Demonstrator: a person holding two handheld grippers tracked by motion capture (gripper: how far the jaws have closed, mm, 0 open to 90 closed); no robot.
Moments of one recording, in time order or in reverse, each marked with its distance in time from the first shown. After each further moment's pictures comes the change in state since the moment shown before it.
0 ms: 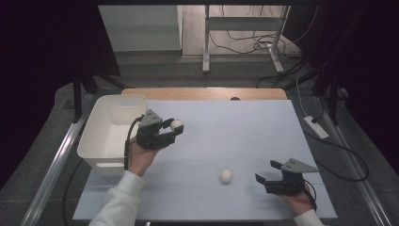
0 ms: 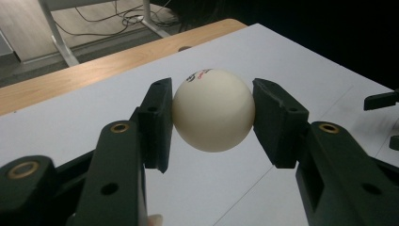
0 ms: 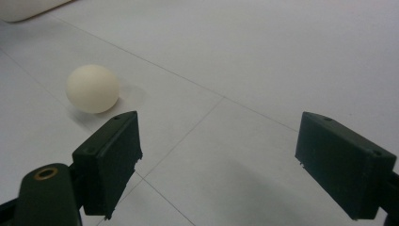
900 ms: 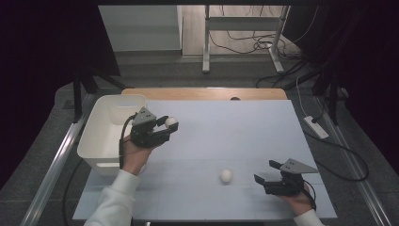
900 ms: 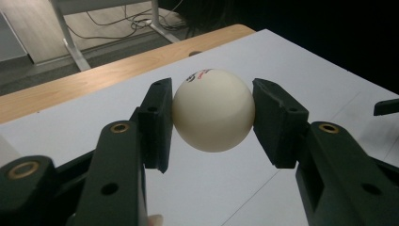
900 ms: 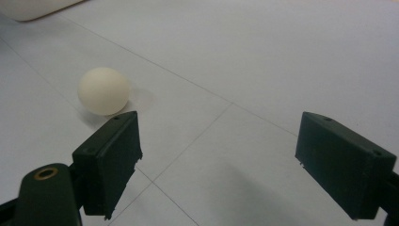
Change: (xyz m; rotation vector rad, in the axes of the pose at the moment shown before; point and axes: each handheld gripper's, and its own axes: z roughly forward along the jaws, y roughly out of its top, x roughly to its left) left arm 0.009 0.004 -0.015 -0.020 0.034 -0.010; right arm 0.005 0.003 -0.001 -0.008 0.012 -0.031
